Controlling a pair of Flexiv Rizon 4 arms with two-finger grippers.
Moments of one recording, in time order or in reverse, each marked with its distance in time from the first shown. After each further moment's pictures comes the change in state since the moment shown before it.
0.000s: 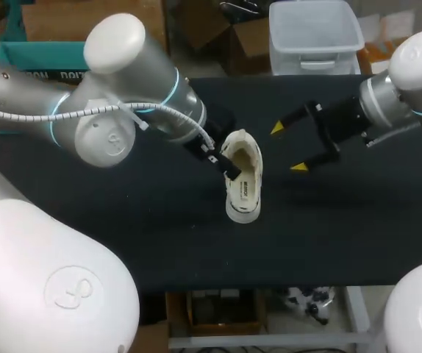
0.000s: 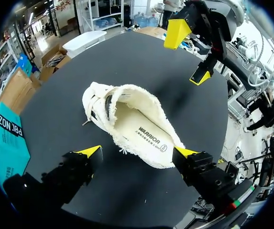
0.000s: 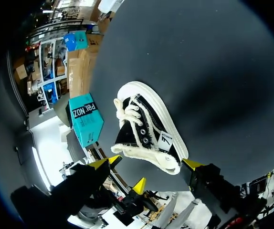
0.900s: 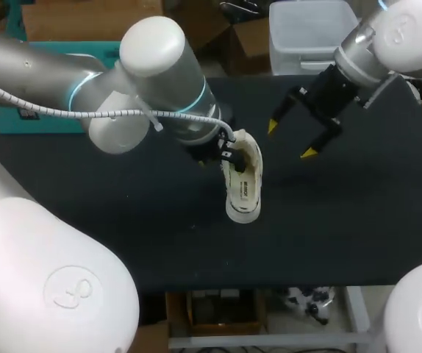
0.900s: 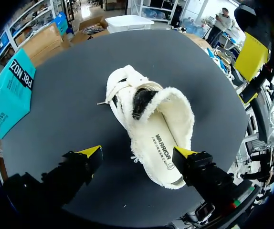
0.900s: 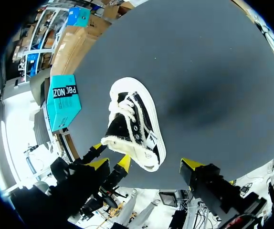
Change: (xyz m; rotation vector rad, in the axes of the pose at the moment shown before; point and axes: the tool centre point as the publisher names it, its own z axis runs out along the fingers) left arm -0.014 0.000 0.024 -0.057 -0.133 -0.436; right arm 0.009 -0.002 -0.016 0.020 -0.336 -0.210
